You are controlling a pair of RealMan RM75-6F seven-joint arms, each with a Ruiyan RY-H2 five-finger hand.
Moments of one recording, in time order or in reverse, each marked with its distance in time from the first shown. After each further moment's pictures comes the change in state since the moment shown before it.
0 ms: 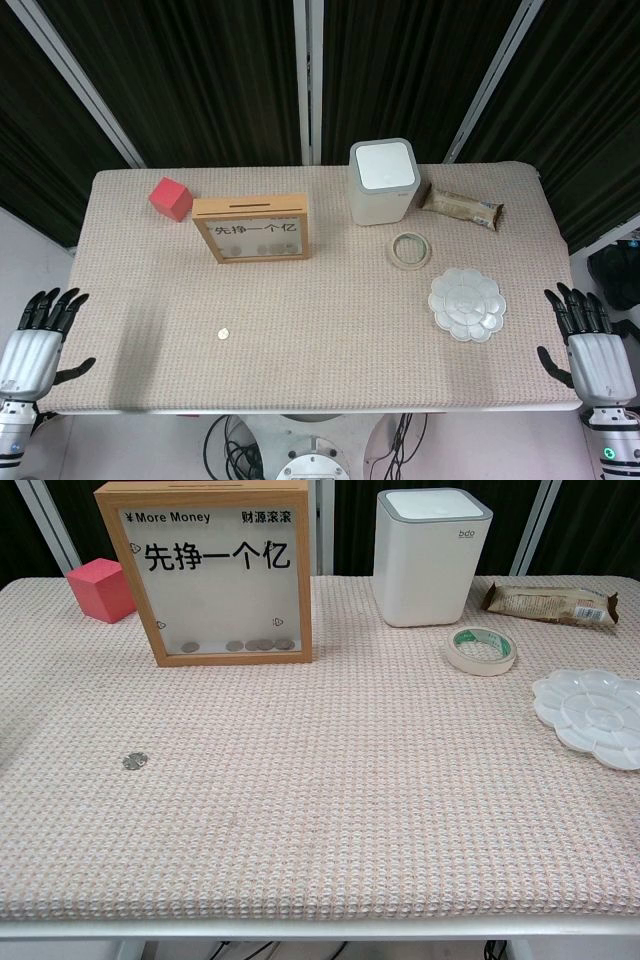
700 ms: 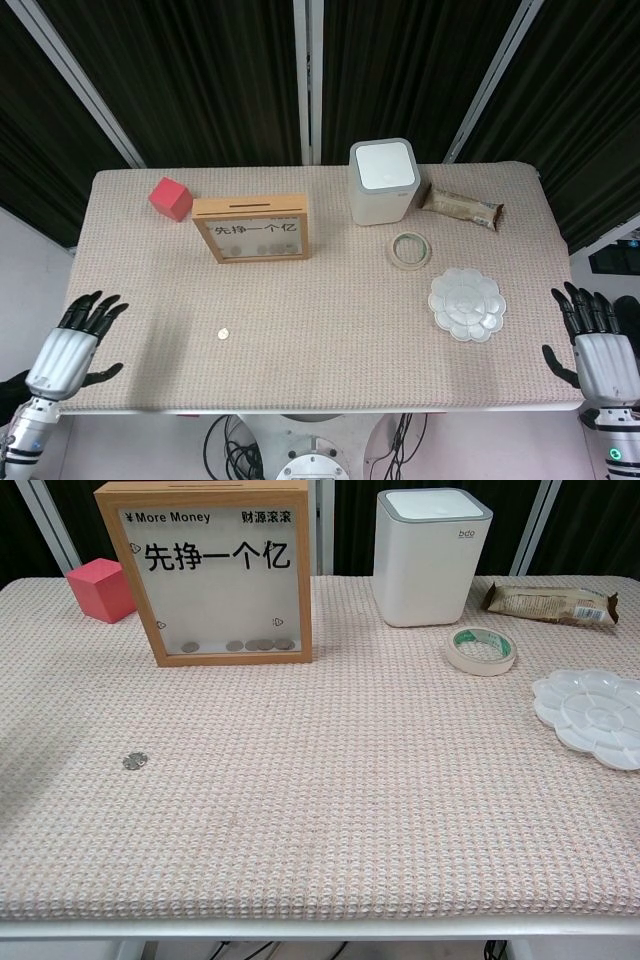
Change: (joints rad) left arm -0.061 -0.004 0.036 -0.025 0.115 -0.071 0.007; right arm -0.008 0.006 0.004 0.022 -0.001 0.016 0.029
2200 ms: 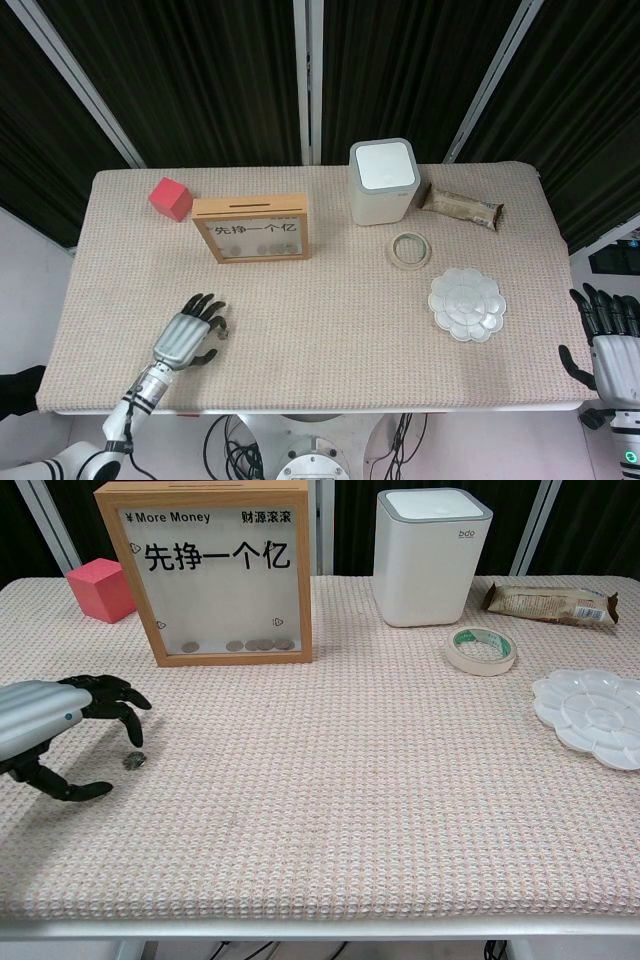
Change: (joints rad) left arm -0.248 -0.436 -0.047 0.225 -0.167 -0.346 0.097; right arm -0.018 0.030 0.005 0.005 0.033 -0.007 0.038
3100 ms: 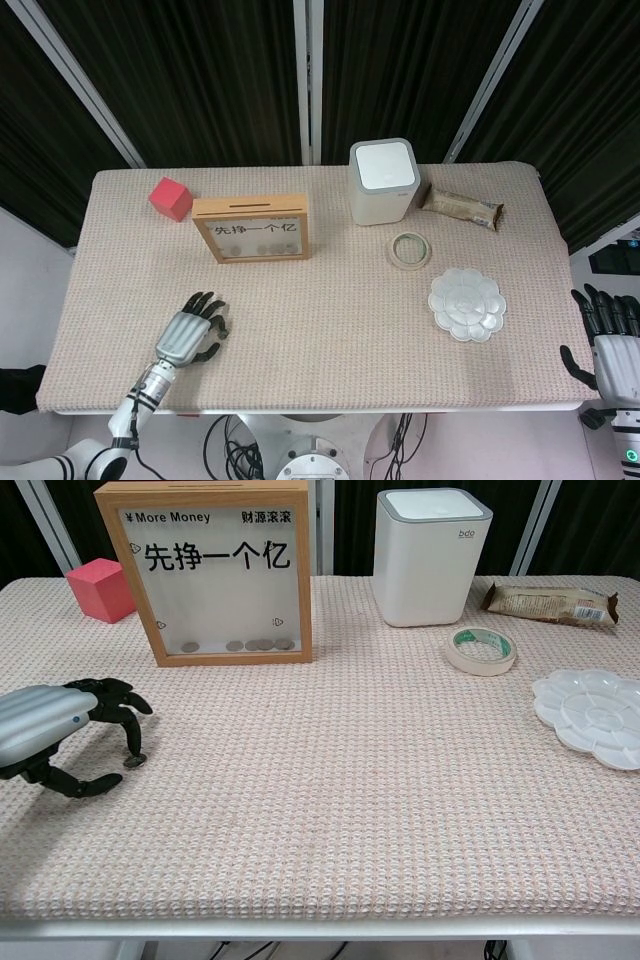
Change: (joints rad) left arm -0.014 -0.056 0.013 0.085 -0.025 0.019 -0.031; right arm 0.002 -0.003 0.002 0.014 0.014 -0.016 0.012
